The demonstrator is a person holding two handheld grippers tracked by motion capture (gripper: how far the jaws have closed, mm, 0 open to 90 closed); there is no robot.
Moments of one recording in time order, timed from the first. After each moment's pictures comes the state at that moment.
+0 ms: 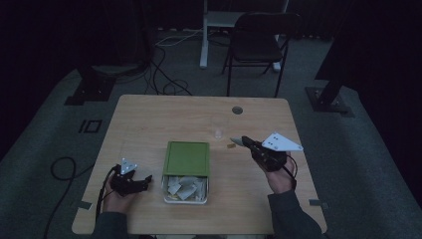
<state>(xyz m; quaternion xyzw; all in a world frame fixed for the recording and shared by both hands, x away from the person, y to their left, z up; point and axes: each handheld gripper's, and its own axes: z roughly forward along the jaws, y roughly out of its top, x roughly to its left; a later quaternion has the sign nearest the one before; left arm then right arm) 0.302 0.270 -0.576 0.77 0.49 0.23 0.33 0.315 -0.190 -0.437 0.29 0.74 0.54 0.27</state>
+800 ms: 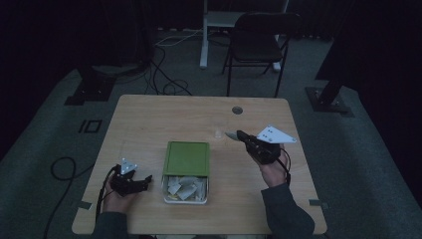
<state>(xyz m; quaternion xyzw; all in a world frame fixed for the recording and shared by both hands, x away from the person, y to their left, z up) 0.302 0.270 -0.576 0.77 0.49 0.23 0.33 0.335 -0.178 -0.436 0.30 0.73 0.55 0.26</state>
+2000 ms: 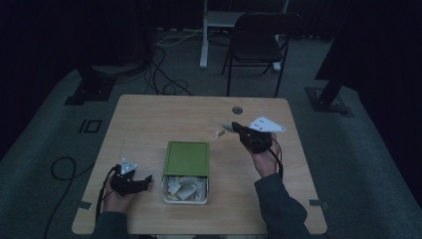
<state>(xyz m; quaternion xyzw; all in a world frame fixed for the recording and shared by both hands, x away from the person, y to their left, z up) 0.302 0.270 -0.576 0.77 0.49 0.23 0.33 0.371 -0.162 -0.440 0.31 0.73 0.54 0.27</state>
